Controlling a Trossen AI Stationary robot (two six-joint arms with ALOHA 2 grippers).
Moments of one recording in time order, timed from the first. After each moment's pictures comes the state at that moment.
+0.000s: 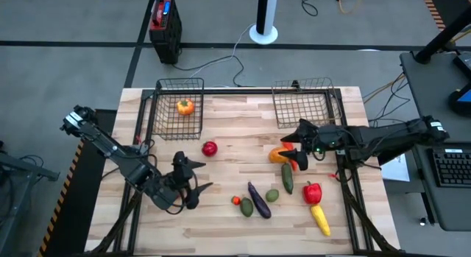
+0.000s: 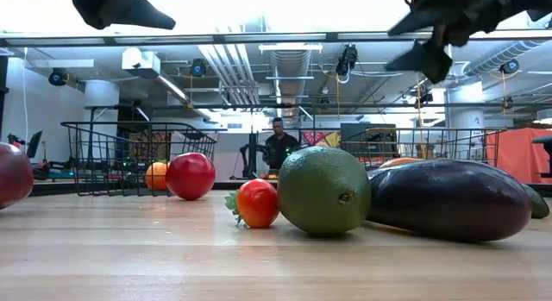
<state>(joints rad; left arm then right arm) -0.68 1.26 0.86 -0.28 -0.90 -0.68 0.06 0.85 0.56 -0.08 0.11 0.43</state>
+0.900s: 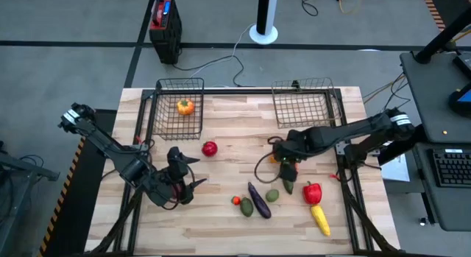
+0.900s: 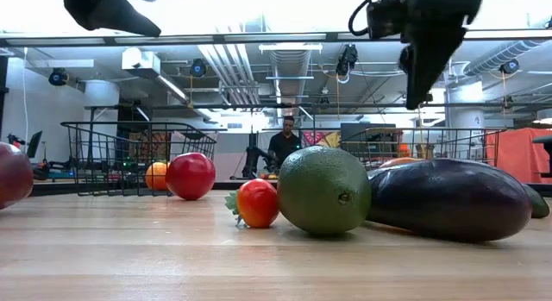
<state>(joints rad) -0.68 1.18 0.86 -0.46 -0.87 -0.69 0.15 1.47 1.18 -1.03 0.10 0.39</state>
